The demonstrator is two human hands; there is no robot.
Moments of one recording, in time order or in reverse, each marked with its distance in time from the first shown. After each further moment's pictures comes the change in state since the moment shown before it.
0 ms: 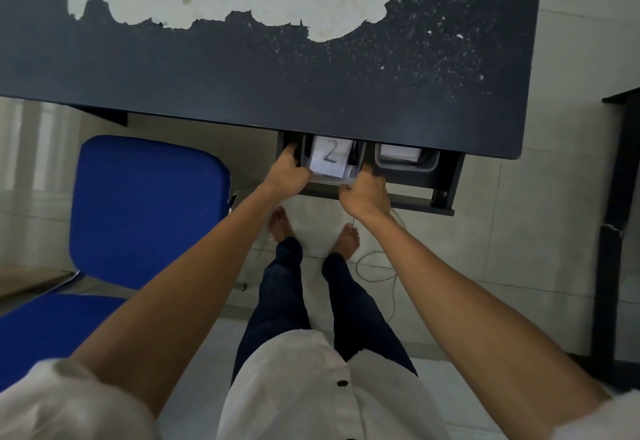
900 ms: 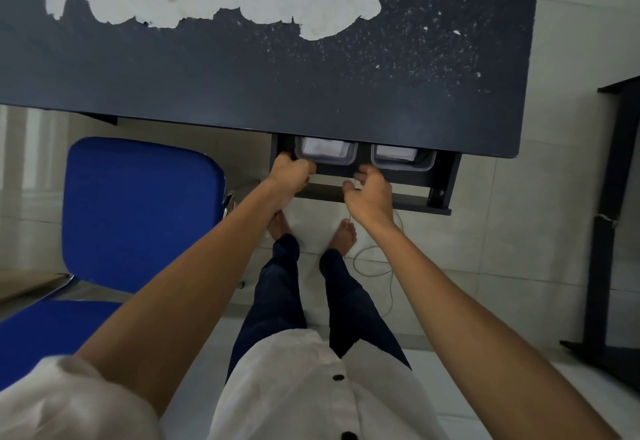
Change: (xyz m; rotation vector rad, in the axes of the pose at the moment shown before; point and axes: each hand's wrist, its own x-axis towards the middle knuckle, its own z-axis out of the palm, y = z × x) left_hand 0.008 0.014 0.014 -0.345 0.031 -0.204; right_hand -0.002 0.009 -0.005 0.312 0.045 0.041
